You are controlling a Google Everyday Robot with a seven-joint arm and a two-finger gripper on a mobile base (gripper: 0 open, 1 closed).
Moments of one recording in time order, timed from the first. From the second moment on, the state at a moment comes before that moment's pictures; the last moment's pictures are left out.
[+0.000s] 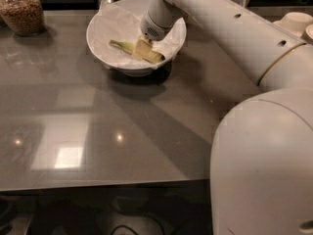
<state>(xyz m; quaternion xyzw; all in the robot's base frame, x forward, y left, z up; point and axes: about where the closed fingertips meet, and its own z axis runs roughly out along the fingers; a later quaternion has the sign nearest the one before) 0.760 0.040 0.870 -0.58 0.75 0.04 0.30</state>
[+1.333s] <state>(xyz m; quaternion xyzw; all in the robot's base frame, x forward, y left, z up) 0.783 0.023 0.833 -0.57 0.78 0.02 0.27</state>
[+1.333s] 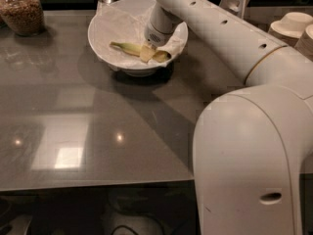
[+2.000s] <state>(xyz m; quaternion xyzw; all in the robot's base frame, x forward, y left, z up) 0.781 0.030 0.857 -0.58 0.76 0.02 0.29</state>
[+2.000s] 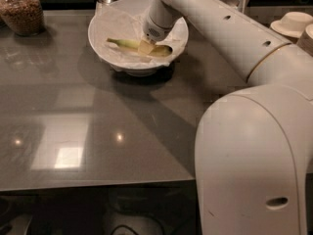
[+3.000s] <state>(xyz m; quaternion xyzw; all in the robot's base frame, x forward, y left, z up) 0.704 0.028 0.949 -0.63 0.68 0.06 0.38</state>
